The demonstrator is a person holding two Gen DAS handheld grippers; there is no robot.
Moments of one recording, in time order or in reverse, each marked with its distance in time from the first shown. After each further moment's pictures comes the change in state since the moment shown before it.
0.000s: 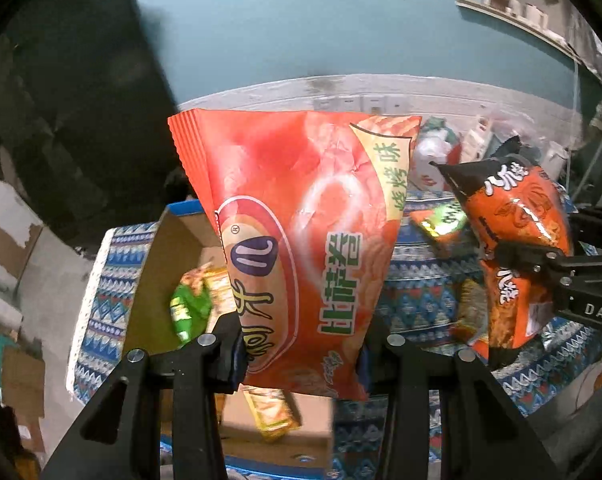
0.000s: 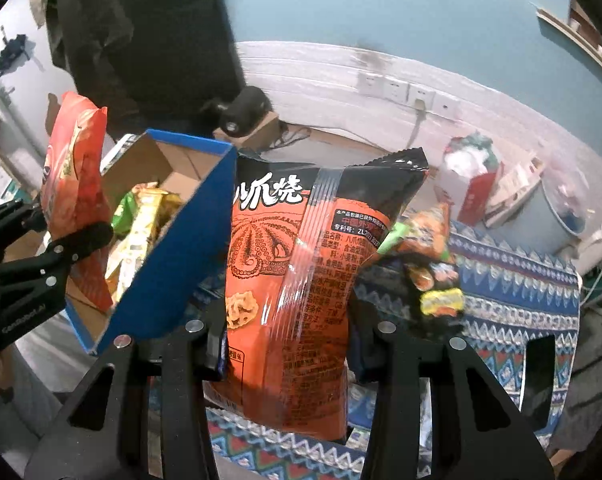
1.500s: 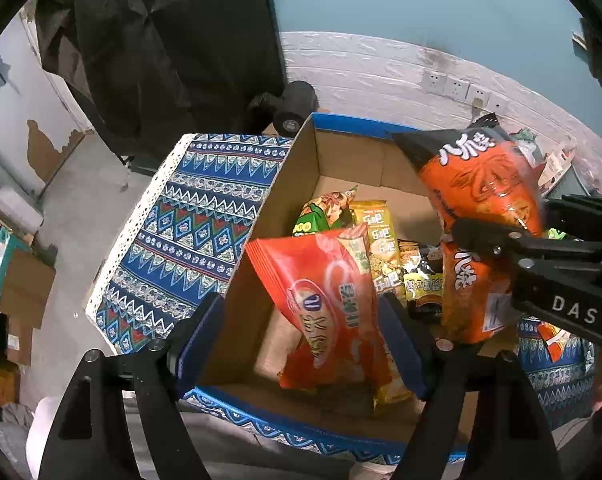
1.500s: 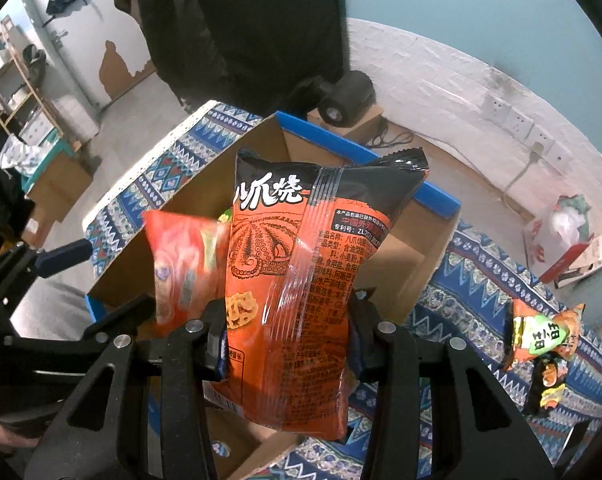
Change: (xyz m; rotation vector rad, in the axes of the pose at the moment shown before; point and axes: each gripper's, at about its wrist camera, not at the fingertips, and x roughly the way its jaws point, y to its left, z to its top) left arm 0.033 0.136 -0.048 -0.256 0.152 0.121; right arm 0.110 0.162 0.068 -0.188 0.099 0.151
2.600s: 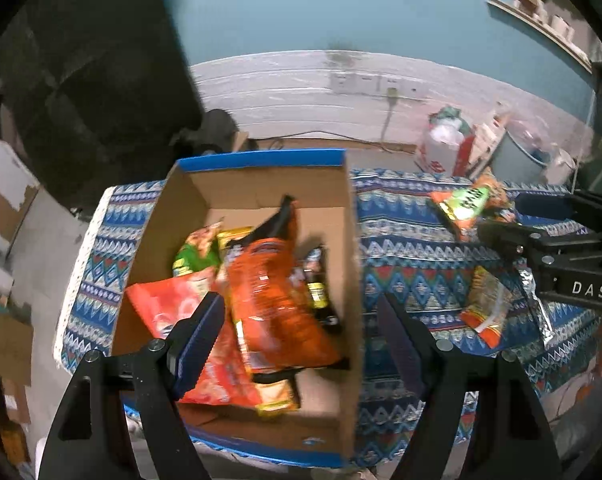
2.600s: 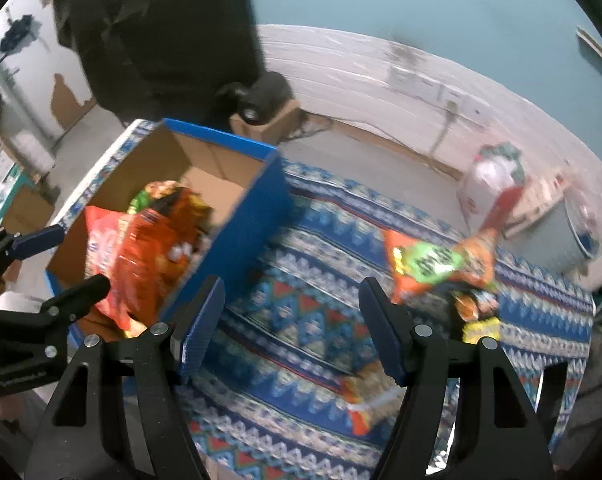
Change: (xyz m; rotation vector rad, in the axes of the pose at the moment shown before) left arm -0.036 -0.119 0.003 0.199 -0.050 -0.142; right arm -0.087 -0.115 -0.074 0.174 -0.031 -0.157
